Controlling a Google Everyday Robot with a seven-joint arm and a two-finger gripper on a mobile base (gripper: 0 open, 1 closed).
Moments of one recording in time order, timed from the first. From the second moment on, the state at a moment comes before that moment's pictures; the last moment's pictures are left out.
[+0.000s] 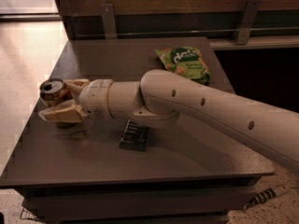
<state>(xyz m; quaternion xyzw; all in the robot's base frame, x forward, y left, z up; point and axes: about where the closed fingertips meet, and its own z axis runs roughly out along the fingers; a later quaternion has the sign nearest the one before) 0.494 0.216 0.884 -0.51 0.56 0.40 0.52</state>
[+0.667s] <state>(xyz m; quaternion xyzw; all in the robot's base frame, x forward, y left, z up) 0.491 0.220 0.886 -0.51 0.55 0.40 0.52</state>
